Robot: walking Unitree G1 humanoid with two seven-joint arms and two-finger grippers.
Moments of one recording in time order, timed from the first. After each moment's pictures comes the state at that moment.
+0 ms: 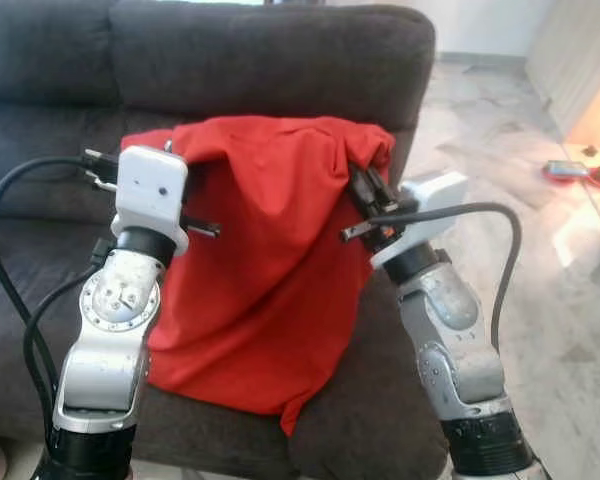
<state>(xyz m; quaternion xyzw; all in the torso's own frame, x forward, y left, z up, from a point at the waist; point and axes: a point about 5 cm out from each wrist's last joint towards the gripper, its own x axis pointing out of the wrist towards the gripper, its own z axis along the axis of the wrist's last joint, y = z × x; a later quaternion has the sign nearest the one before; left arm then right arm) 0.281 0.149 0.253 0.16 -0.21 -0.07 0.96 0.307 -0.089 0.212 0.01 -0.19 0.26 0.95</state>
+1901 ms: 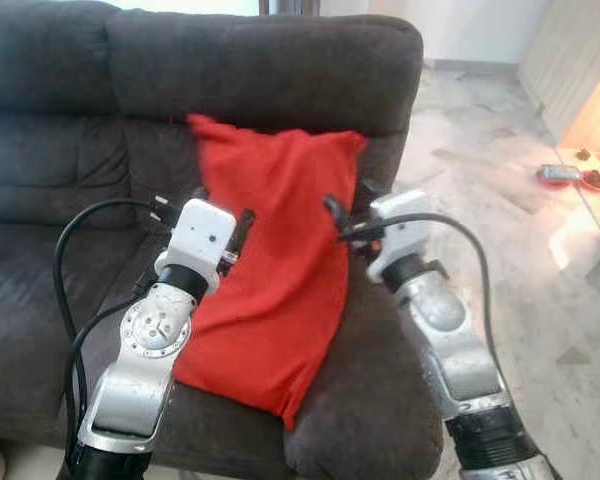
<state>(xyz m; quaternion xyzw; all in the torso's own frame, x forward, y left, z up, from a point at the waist) 0.283 0.136 0.209 0.19 -0.14 -0.10 0.97 0.330 -0.124 0.176 -0.08 -0.10 0.13 0.98</state>
